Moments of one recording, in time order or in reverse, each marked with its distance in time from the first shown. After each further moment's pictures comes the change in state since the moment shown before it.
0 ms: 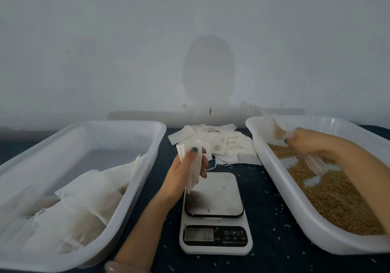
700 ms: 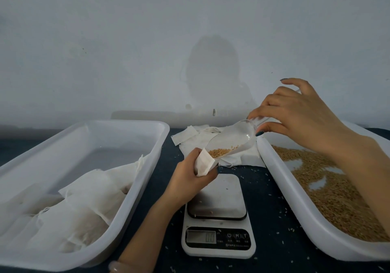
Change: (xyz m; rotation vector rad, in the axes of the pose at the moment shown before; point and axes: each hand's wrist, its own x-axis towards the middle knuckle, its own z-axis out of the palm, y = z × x) left_hand 0.001 -0.012 0.000 0.408 0.025 0.107; right_hand -0.045 -0.055 -0.024 -0.581 0.721 -0.936
